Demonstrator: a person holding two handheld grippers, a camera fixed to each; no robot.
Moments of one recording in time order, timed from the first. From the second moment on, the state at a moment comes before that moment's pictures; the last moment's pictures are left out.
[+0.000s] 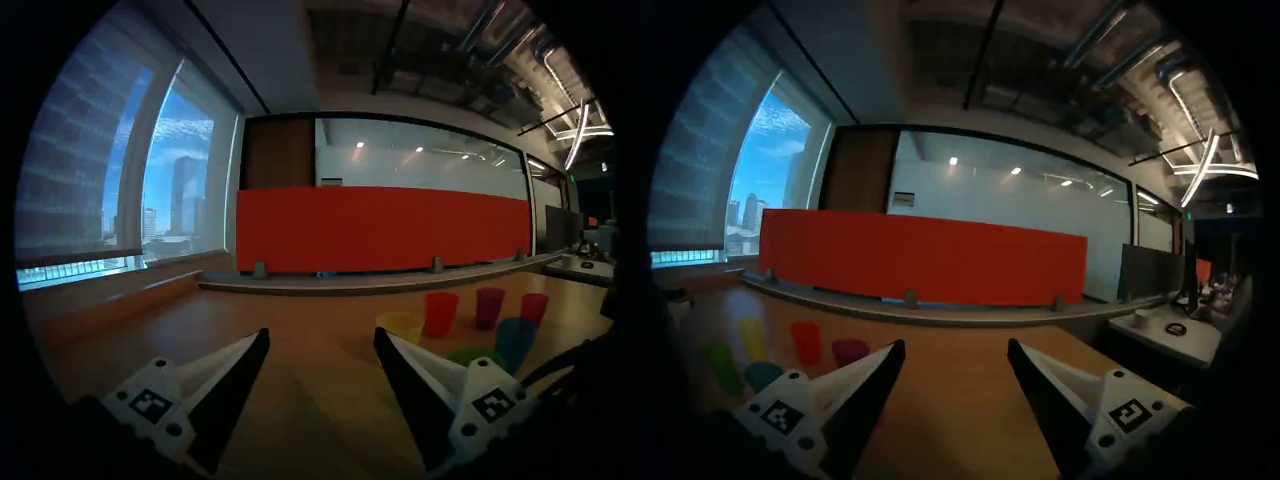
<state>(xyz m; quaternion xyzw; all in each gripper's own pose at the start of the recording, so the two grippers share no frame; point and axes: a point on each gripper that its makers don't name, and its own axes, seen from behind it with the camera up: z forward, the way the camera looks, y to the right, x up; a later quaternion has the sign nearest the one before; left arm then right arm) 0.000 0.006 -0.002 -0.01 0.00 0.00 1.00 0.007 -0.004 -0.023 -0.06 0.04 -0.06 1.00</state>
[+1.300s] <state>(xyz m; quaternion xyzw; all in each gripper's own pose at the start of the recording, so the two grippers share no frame) 0.000 0.007 -0.001 -0.01 0.00 0.00 1.00 -0.050 -0.012 -0.011 -0.01 0.05 -0.03 1.00</state>
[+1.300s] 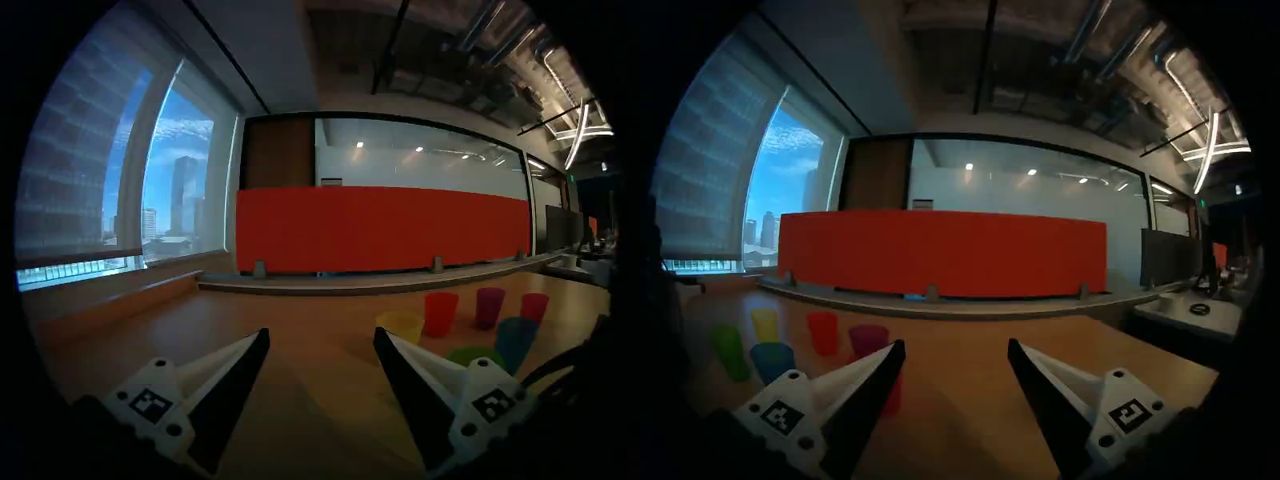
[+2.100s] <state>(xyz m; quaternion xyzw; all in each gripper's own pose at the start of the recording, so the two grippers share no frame) 0.000 0.006 -0.001 -0.01 0.00 0.00 1.00 -0.066 -0.001 0.000 -0.01 0.03 -0.01 1.00</state>
